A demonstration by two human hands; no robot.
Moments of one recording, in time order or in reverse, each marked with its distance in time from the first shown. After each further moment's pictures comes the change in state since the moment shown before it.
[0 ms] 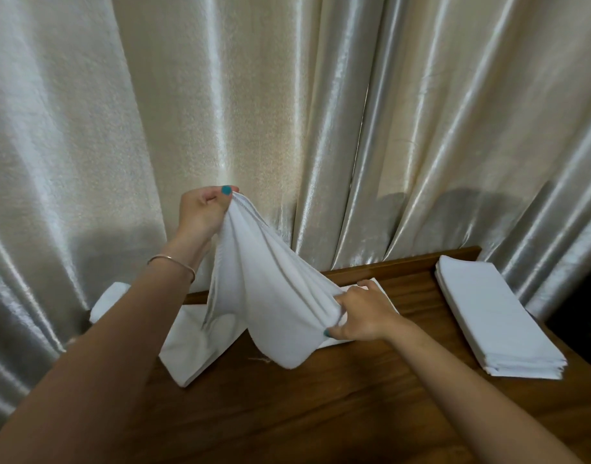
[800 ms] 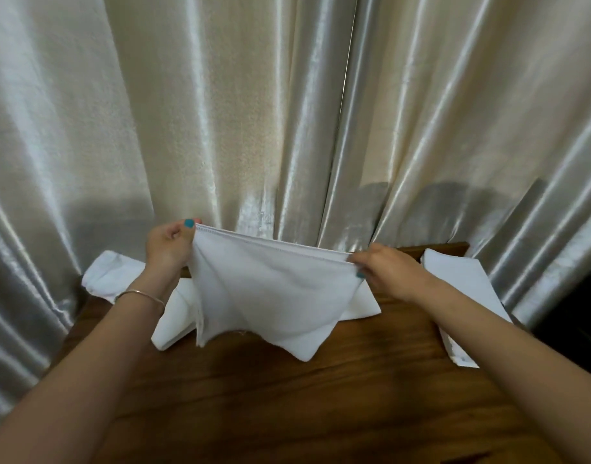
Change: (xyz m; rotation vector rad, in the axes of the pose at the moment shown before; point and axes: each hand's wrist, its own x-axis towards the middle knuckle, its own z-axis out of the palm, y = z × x) left_hand -0.080 -0.059 -0.005 0.029 0.251 -0.131; right_hand -0.043 0.097 -0.049 -0.114 0.164 -0.195
